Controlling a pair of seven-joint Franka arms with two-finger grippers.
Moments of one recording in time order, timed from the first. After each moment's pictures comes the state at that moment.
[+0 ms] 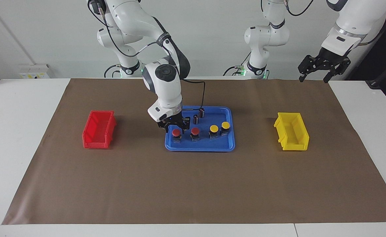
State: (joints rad) left arm -0.12 -0.12 0.03 -1.65 -0.02 1.54 0.04; right arm 0.37 0.31 0.14 -1.84 -0.05 2.21 0.65
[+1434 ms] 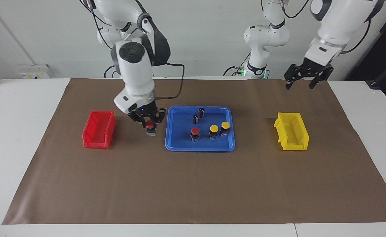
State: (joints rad) left arm -0.31 -0.10 0.00 -1.81 -0.03 1.74 -0.25; right arm 0.12 0.14 0.12 -1.68 -0.04 1.81 0.22
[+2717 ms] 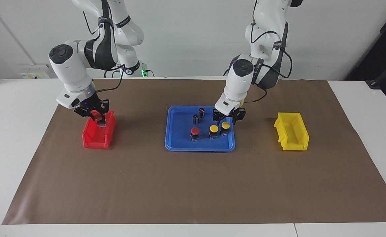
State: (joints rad) left arm -0.58 0.17 -0.02 -2.01 -0.03 2.19 -0.53; right arm -0.18 -0.08 0.12 -2.20 -0.03 2.12 -0.28
